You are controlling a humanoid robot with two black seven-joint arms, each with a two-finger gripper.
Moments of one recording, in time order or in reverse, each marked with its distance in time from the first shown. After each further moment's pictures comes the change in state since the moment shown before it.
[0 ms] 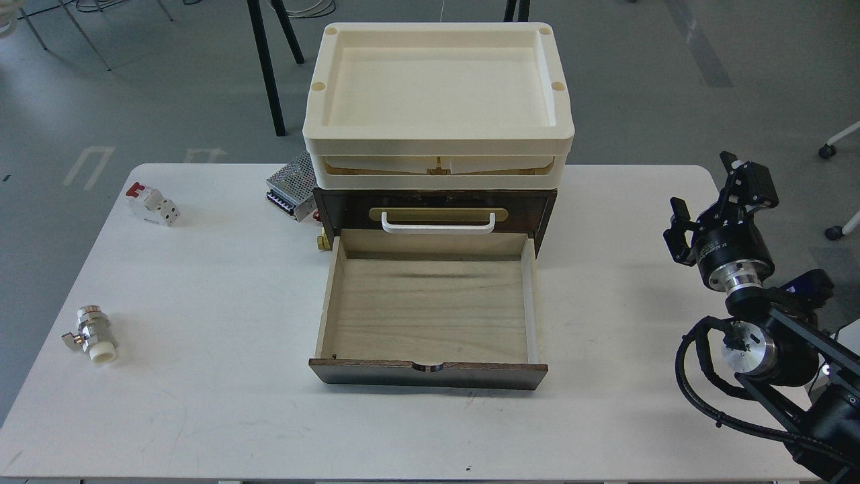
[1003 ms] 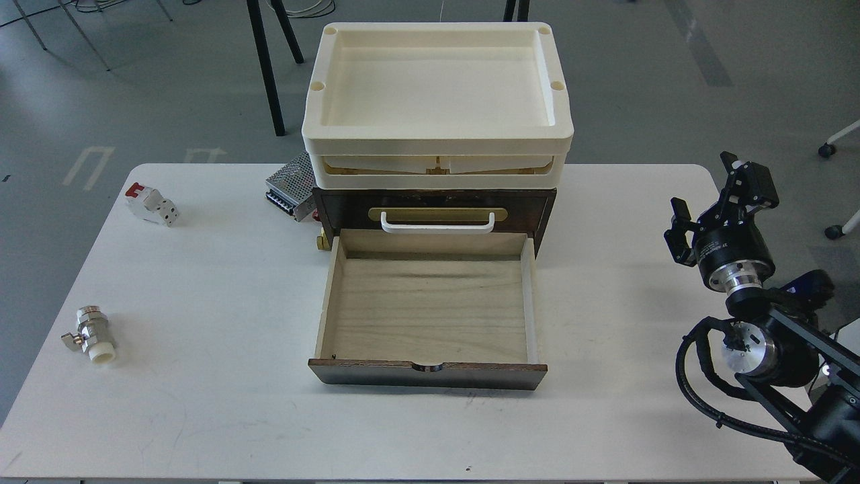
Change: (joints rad) left arm -0.686 -0.330 -0.018 -0.089 0.002 0.000 -0.001; right arm 0.000 0.000 0.000 -0.002 -0.001 -0.002 0.000
